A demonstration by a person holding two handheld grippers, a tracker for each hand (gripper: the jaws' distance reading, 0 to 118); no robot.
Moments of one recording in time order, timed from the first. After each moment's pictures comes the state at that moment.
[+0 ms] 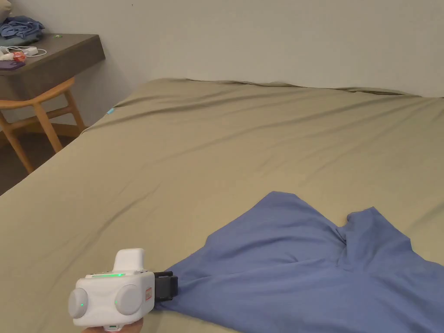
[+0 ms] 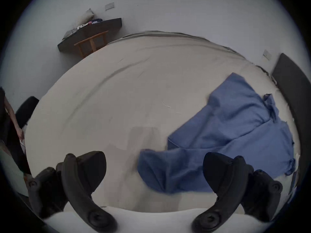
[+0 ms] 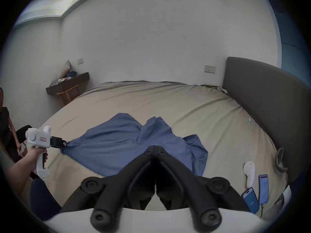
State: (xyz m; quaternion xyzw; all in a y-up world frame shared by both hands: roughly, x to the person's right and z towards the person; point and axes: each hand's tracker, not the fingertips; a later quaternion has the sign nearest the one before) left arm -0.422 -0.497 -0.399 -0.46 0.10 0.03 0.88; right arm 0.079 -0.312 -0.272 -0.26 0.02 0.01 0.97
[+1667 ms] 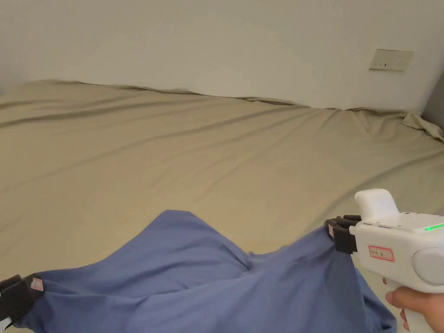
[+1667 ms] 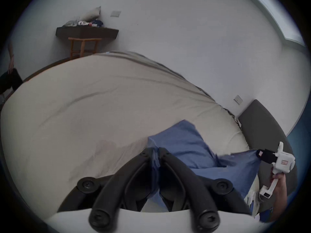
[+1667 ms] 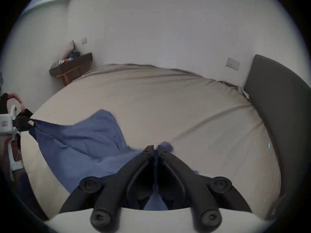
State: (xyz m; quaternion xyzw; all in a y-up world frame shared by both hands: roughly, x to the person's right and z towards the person) left arm -0.363 -0.373 -0.407 -0.31 0.01 0.21 0.92; right arm 0.159 -0.341 -0.495 -0.33 0.10 0.06 0.94
